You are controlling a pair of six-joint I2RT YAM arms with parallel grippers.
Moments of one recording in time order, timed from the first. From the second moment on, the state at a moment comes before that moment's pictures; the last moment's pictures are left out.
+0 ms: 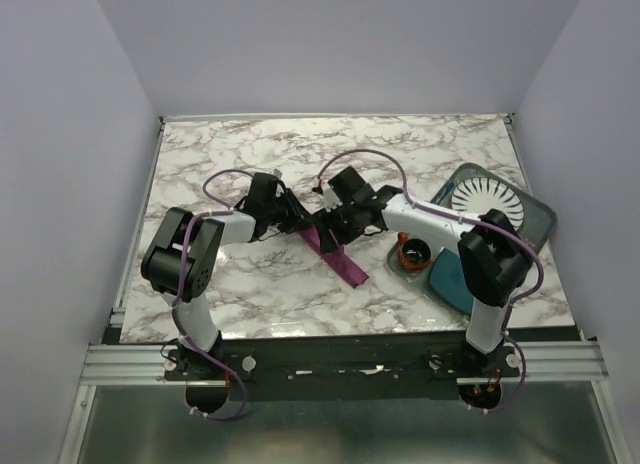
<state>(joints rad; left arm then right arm) -0.36 1.80 0.86 0.23 0.37 -0.90 0.72 1.86 1.33 -0.50 -0.30 0.15</state>
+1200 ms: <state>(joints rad) -0.32 1.61 1.01 -0.01 0.34 -0.81 0.68 2.03 1.40 -0.45 -0.40 0.17</state>
